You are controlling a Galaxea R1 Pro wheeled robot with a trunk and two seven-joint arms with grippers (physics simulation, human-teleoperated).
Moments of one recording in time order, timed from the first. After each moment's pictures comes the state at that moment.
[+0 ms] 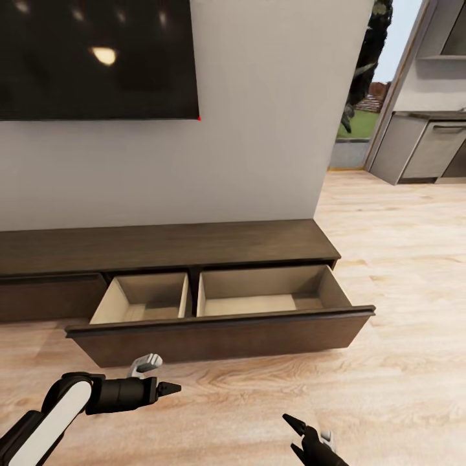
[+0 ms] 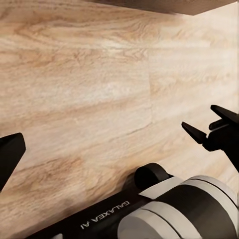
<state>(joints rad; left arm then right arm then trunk) -0.27 0.41 -0.29 -1.44 1.05 0.99 -0.05 -0.44 -0.11 0.34 -0.10 -1.24 0.34 0.85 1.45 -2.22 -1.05</state>
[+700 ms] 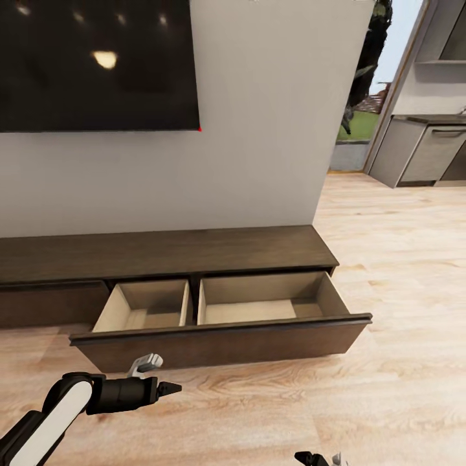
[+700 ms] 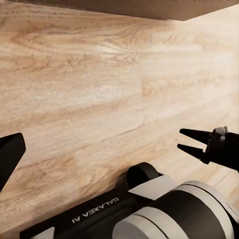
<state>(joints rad) -0.27 0.41 -0.29 -1.44 1.04 0.99 -0.05 -0.44 -0.13 0.46 -0.10 -1.24 0.34 0.39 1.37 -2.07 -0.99</state>
